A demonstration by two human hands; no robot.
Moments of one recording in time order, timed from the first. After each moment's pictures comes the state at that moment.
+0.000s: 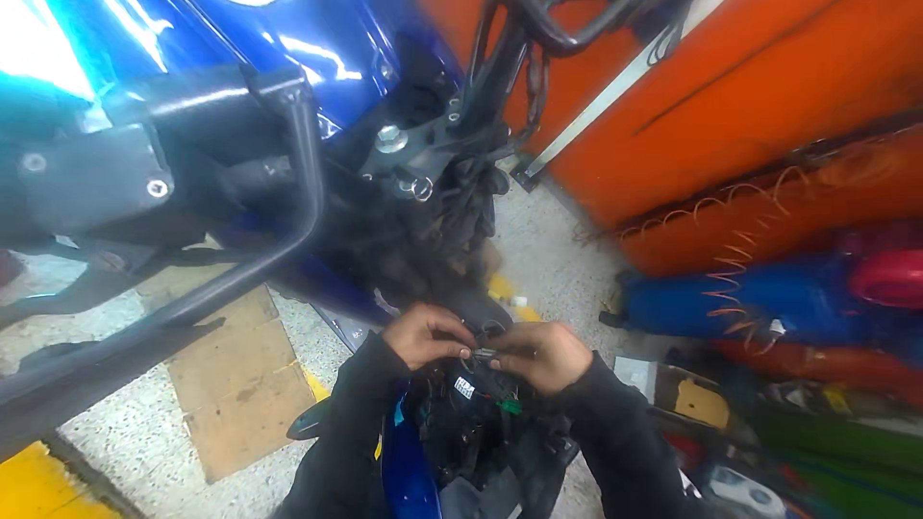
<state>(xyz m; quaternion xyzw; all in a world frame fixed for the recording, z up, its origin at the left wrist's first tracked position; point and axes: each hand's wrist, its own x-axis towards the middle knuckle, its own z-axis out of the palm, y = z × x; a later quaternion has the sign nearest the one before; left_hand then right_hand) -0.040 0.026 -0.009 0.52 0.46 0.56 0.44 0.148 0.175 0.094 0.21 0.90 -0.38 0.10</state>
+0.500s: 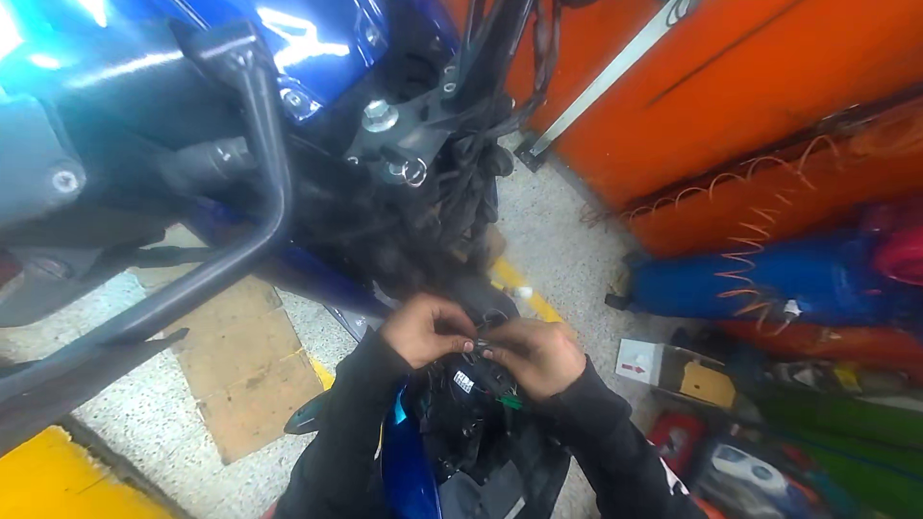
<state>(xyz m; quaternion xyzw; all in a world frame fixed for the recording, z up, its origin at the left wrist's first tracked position) -0.037 0.025 0.013 0.44 0.54 0.51 0.49 0.154 0.155 0.066 0.22 0.91 -0.37 -0.03</state>
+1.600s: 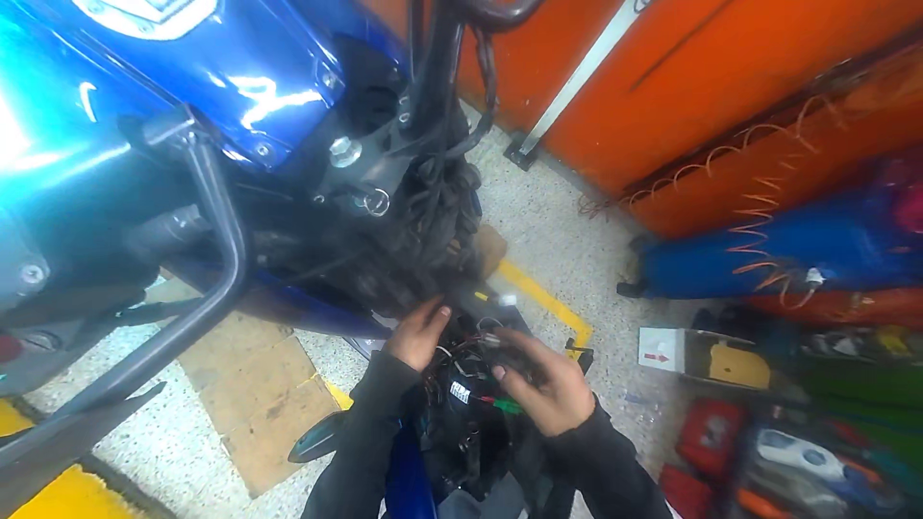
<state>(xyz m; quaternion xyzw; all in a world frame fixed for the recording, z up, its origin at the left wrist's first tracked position) -0.021 0.044 -0.006 0.25 0.72 0.38 0.52 0.189 0.129 0.048 0.32 0.83 -0.44 -0.16</state>
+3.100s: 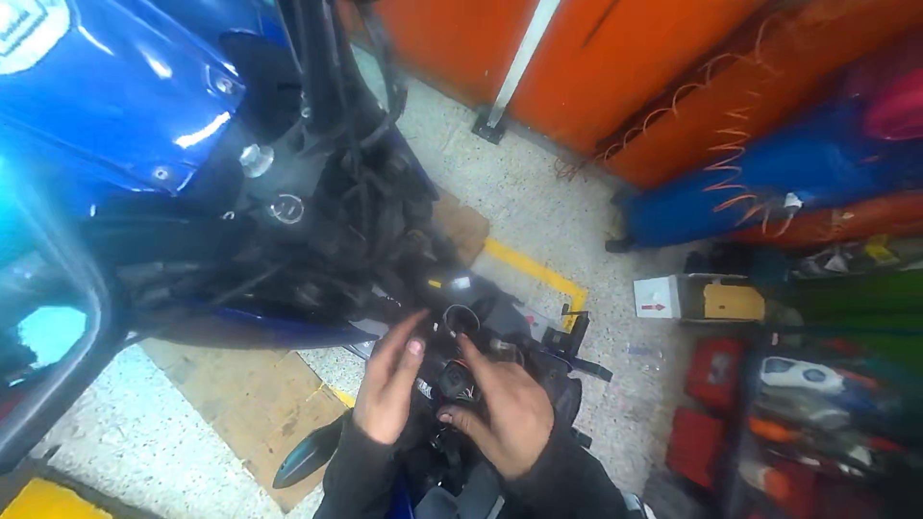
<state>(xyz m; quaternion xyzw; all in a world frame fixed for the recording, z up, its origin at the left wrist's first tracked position) 0.023 -0.001 0.027 0.30 0.64 0.55 0.45 0.192 0.074 0.070 0.36 0.88 -0.29 -0.11</state>
